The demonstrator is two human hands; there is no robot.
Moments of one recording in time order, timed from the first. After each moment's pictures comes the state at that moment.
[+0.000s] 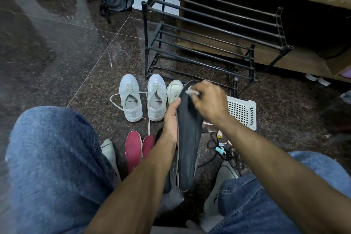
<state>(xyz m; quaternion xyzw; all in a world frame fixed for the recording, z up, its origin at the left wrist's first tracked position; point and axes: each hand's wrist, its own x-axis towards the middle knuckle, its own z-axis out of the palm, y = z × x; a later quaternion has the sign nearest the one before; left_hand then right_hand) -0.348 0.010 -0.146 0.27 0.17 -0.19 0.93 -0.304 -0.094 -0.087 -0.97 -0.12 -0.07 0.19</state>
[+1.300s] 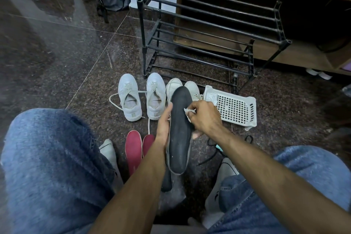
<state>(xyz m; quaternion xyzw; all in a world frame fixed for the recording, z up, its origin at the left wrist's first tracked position) -0.357 0.023 -0.173 0.25 0.21 -0.26 0.91 -0.327 -0.097 -0.126 -0.97 -0.03 0.07 0.22</state>
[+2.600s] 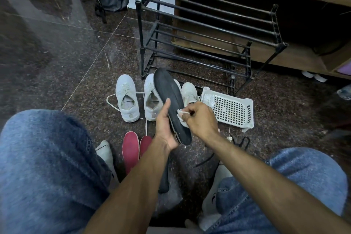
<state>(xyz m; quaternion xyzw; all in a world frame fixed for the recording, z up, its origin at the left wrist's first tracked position) -0.358 0.016 -0.150 0.23 0.19 -0.20 0.93 -0.344 -0.086 -0.115 -0.94 0.00 0.04 0.34</state>
